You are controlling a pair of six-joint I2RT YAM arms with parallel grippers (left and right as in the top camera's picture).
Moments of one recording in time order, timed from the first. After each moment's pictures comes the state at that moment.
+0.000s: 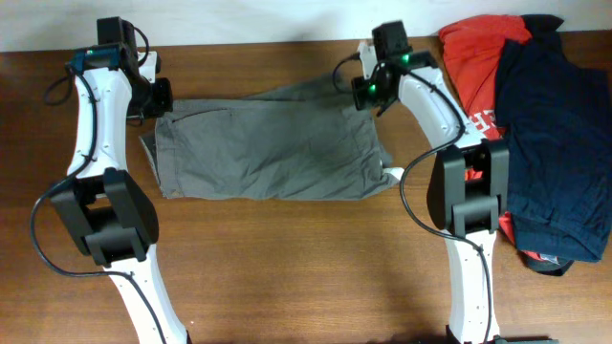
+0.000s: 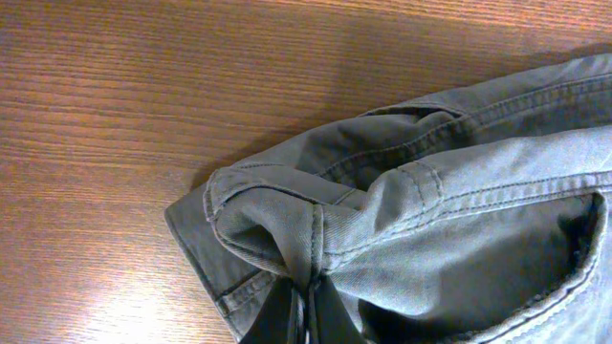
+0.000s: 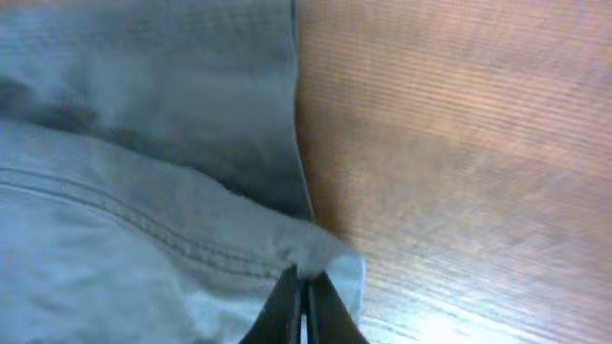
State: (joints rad) left arm 0.14 2.30 2.20 -1.19 0.04 0.04; right arm 0.18 2.43 2.15 -0.83 -0.18 -0.03
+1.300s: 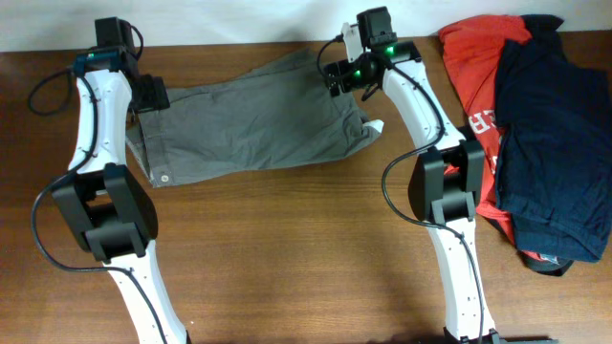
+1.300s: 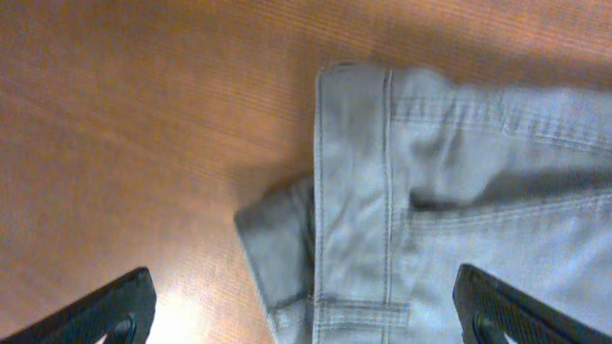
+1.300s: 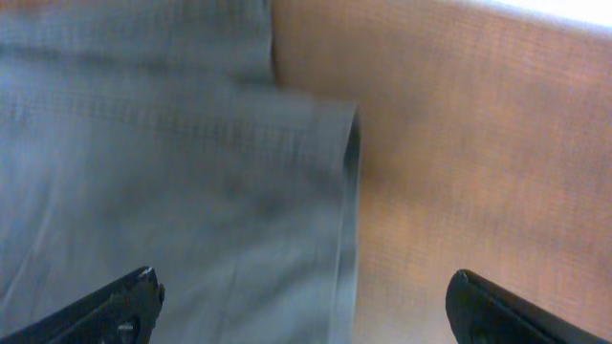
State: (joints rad) left arm 0.15 2.34 2.20 -1.06 -0.24 -0.09; right arm 0.22 2.63 2.50 -0.89 -0.19 -0.06
